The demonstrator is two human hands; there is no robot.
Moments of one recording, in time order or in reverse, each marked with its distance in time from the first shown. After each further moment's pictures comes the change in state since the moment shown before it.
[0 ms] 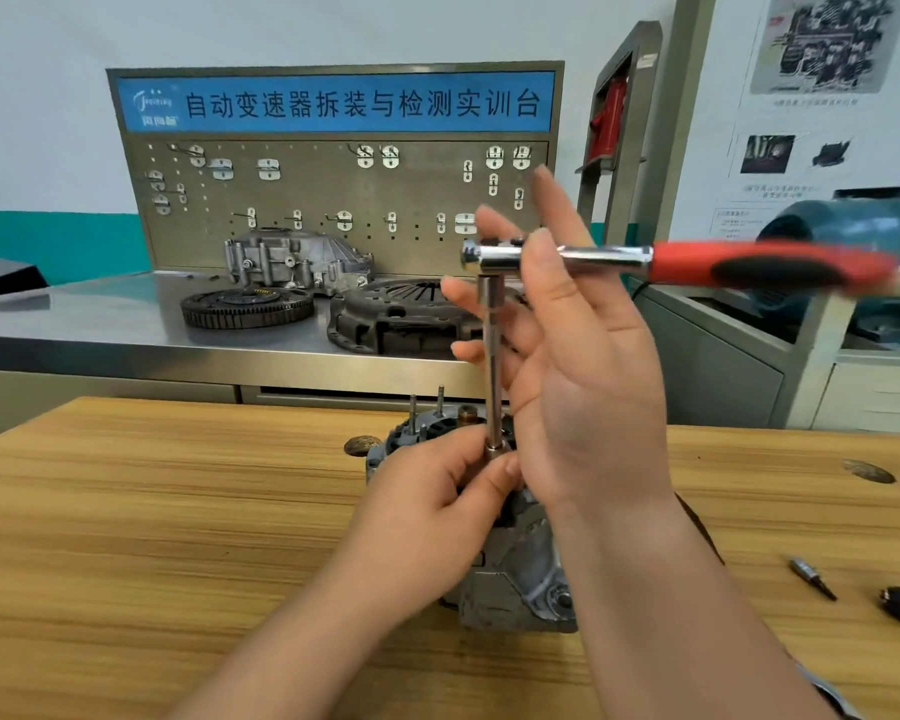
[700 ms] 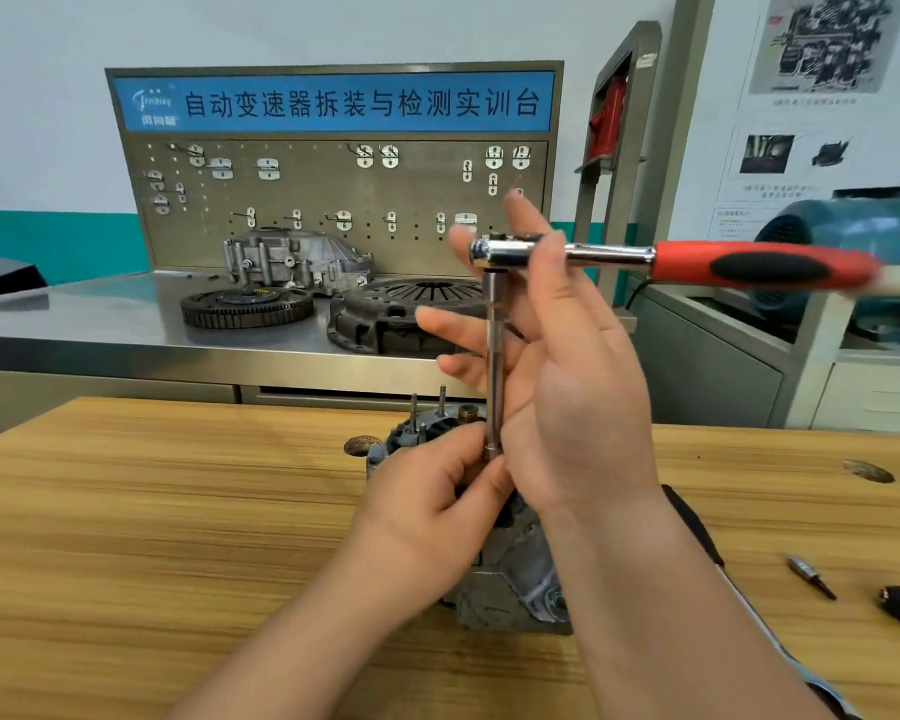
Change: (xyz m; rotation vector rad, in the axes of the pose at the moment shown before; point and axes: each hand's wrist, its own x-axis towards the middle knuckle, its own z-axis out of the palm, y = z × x) left_hand -0.001 0.005 -0.001 0.007 0.022 0.008; right_hand 0.000 0.003 0.001 0.064 -0.021 0.090
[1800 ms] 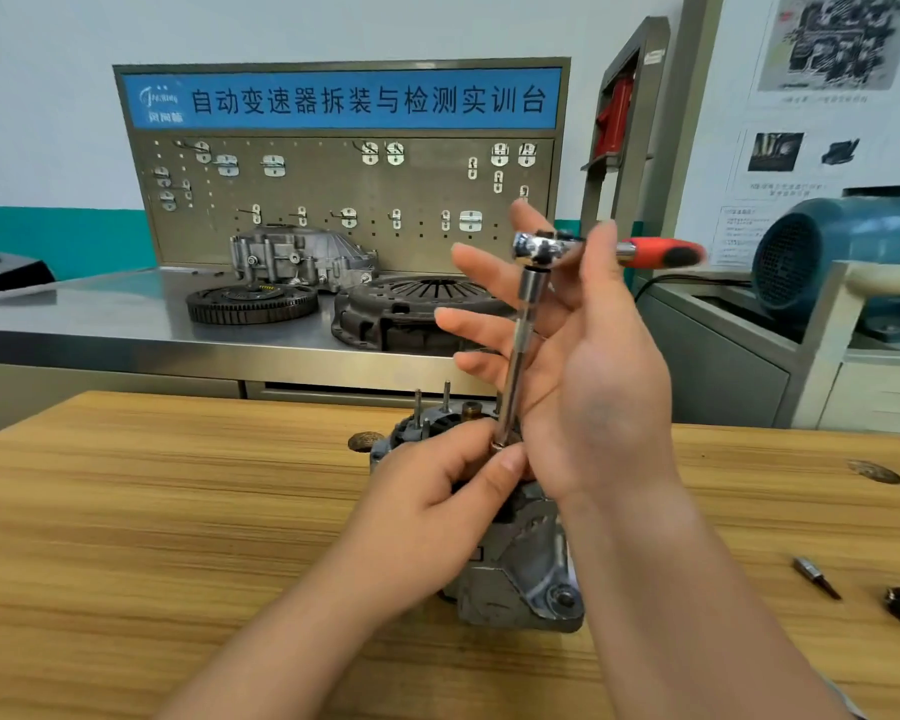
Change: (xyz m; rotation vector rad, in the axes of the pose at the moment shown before) left_hand -0.001 -0.001 -0.005 -0.070 -0.087 0.028; right_hand 0.001 -0.006 -0.006 -0.037 0.026 0.063
